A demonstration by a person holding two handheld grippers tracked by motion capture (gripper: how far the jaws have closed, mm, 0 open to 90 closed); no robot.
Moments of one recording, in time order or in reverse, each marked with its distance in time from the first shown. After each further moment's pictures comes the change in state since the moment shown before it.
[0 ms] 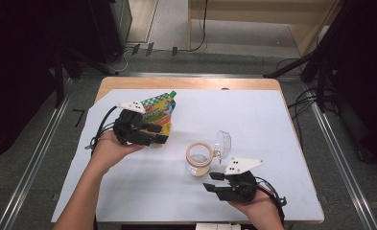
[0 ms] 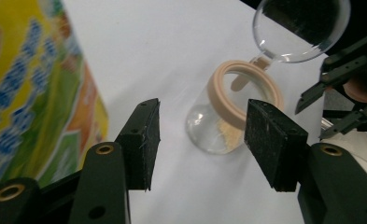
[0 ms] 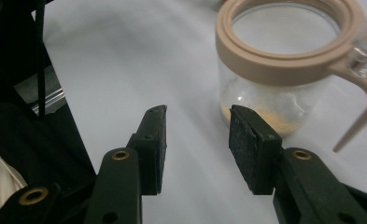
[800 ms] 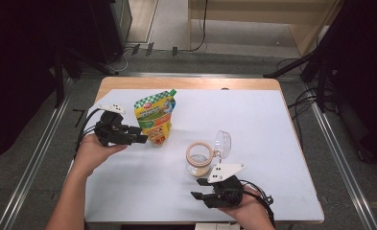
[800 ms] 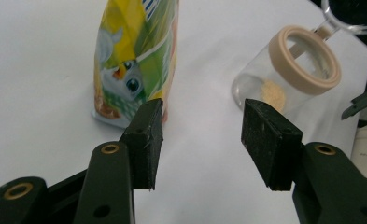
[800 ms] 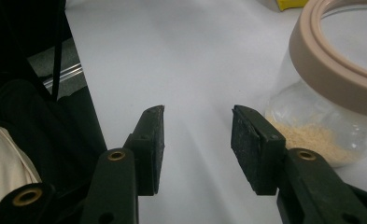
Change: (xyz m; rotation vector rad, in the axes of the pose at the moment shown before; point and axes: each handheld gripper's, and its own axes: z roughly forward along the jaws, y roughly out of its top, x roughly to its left) left arm 0.035 -0.035 -0.022 0.040 0.083 -0.097; right arm 0.020 0.006 0.025 0.057 0.062 -0.098
